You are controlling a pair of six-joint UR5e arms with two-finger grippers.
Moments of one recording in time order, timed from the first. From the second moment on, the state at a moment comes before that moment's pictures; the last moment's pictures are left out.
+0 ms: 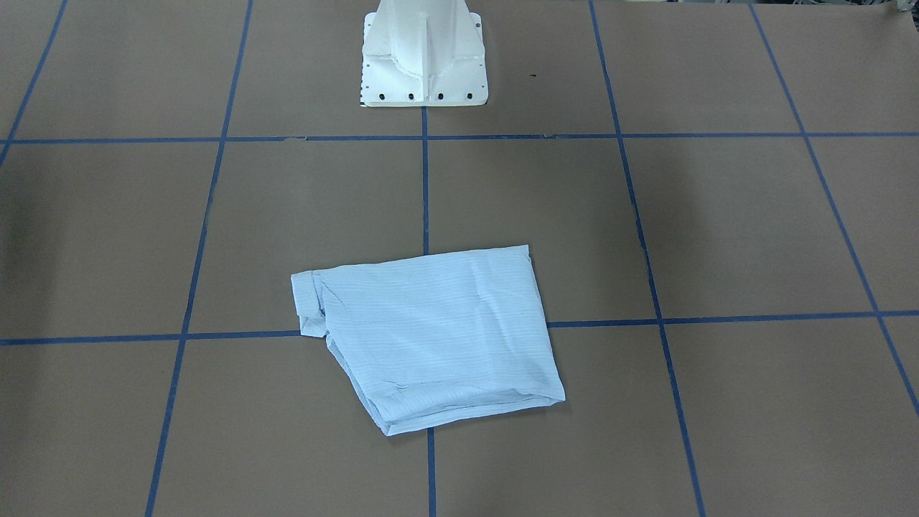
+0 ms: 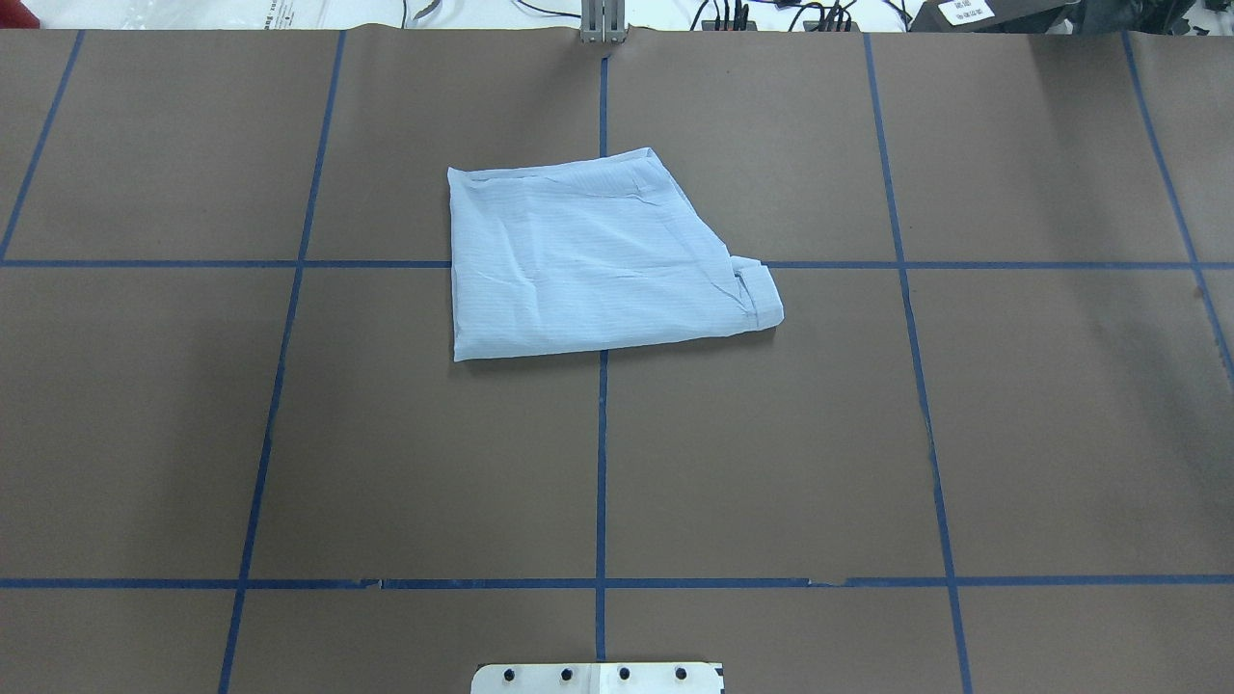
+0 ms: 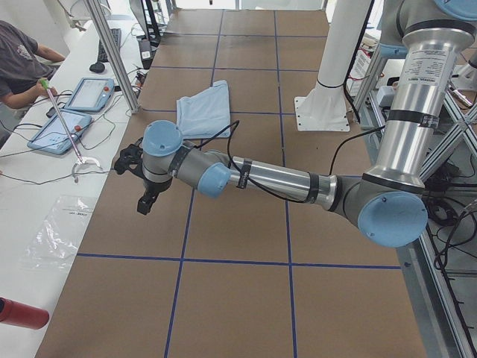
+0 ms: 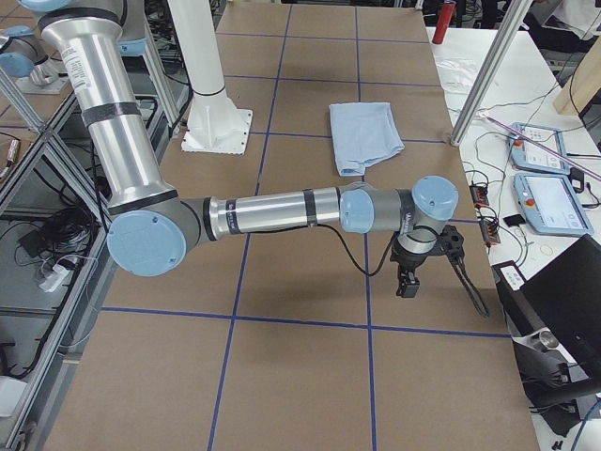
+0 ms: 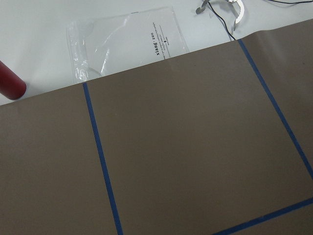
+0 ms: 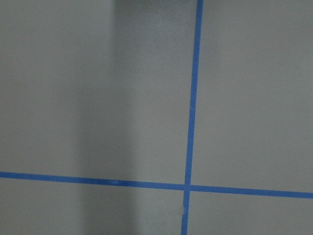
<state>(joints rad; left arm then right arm) -1.58 -1.75 -1.59 -1.89 -2.39 -0.03 1.52 -1.27 1.43 -1.66 2.32 -0.01</state>
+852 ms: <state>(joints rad) -1.58 -1.73 -1.61 -1.88 -2.34 0.06 1.48 -1.26 1.48 -1.64 2.33 -0.01</state>
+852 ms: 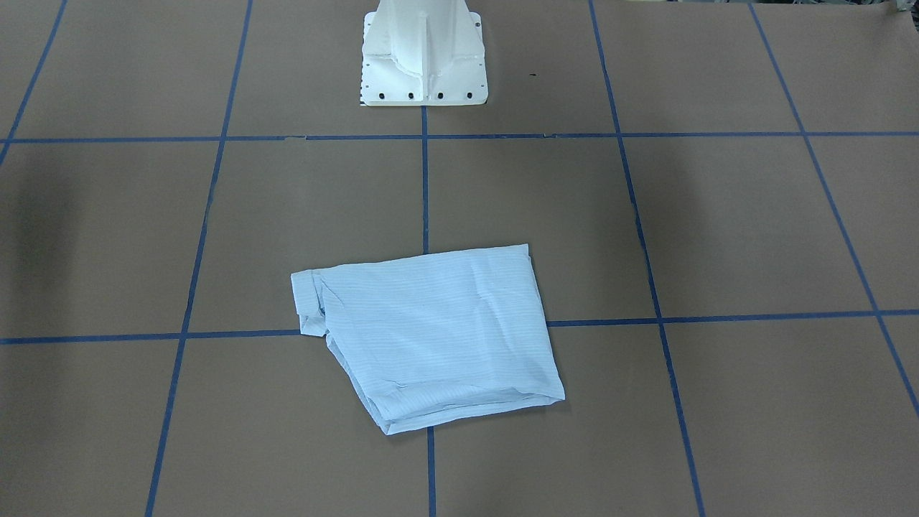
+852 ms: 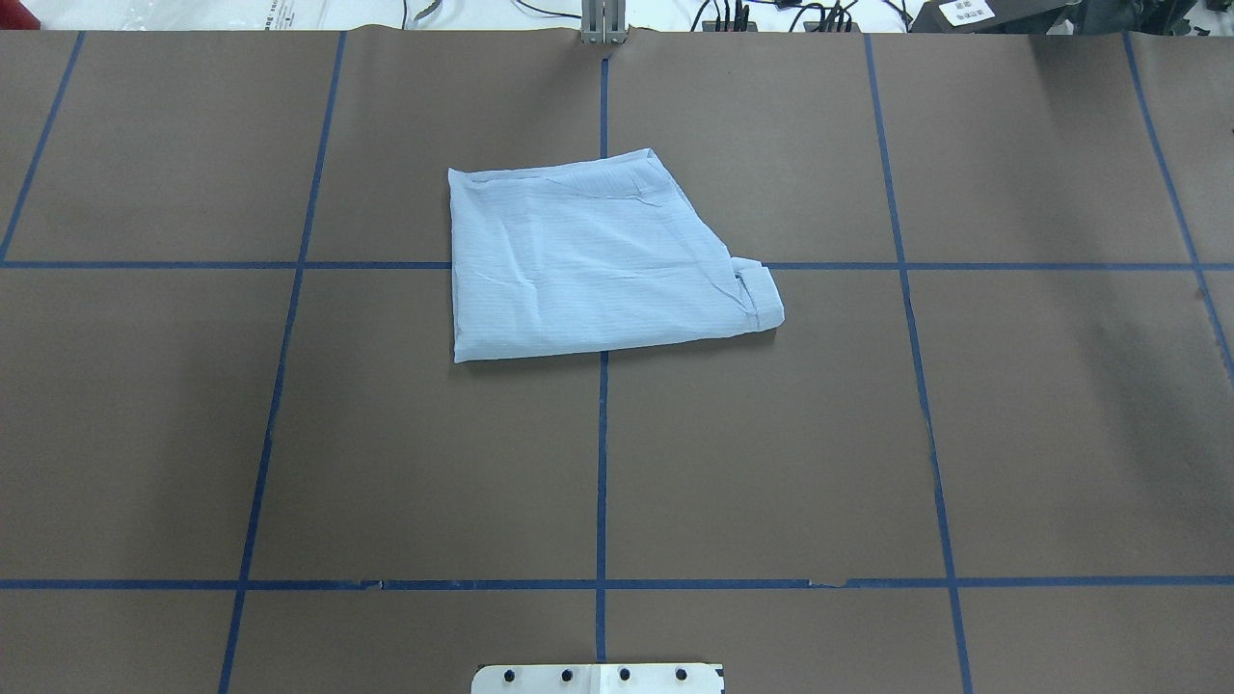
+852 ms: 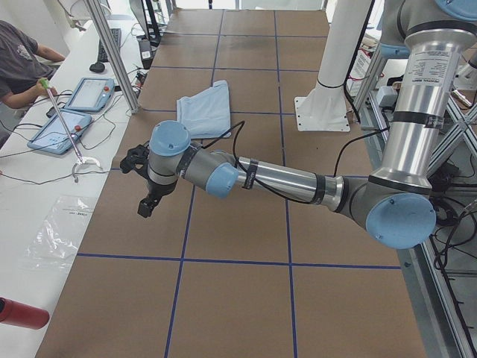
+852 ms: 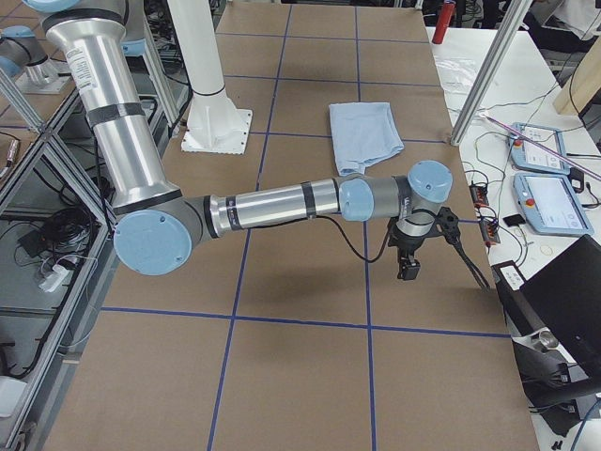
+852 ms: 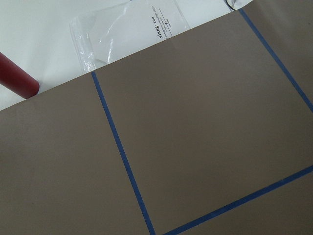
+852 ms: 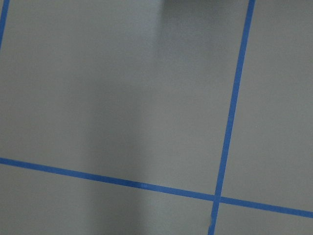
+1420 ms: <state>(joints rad) -1.58 -1.69 -1.72 -1.88 -2.36 0.06 1.48 -1.28 1.54 -1.65 2.33 0.01</state>
